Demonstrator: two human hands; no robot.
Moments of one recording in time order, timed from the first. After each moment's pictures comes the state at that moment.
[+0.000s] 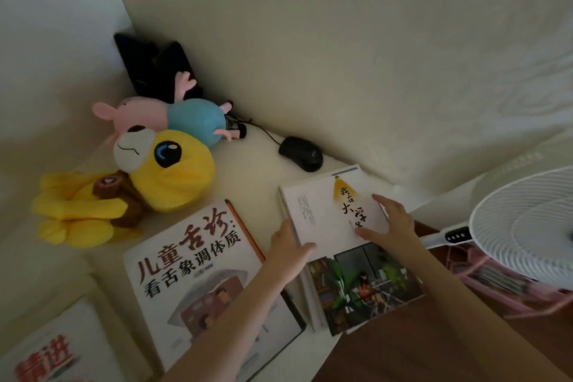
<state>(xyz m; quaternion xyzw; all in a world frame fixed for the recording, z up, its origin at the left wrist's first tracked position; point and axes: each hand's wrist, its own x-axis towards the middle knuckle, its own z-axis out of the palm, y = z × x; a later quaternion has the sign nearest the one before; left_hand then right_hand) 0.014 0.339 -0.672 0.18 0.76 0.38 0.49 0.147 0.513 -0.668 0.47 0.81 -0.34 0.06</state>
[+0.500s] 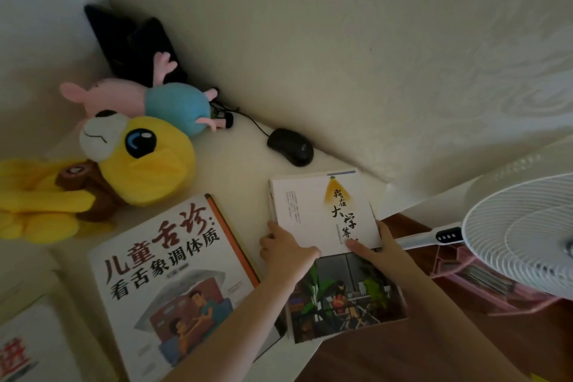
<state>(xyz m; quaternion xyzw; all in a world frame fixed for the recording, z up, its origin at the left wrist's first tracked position) 0.040 0.373 -0.687 0.05 0.81 0.32 0.49 0.174 0.515 -0.695 0.50 0.72 -0.48 0.11</state>
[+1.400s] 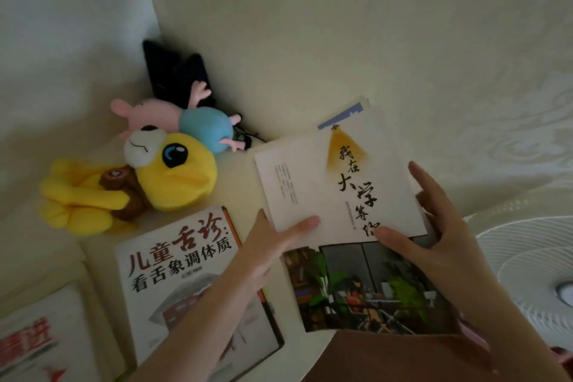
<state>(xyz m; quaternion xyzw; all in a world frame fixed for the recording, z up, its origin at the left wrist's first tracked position) -0.001 0.335 -0.615 0.07 0.57 0.67 0.47 0.154 0.478 -0.514 0.30 0.80 -0.50 -0.16</state>
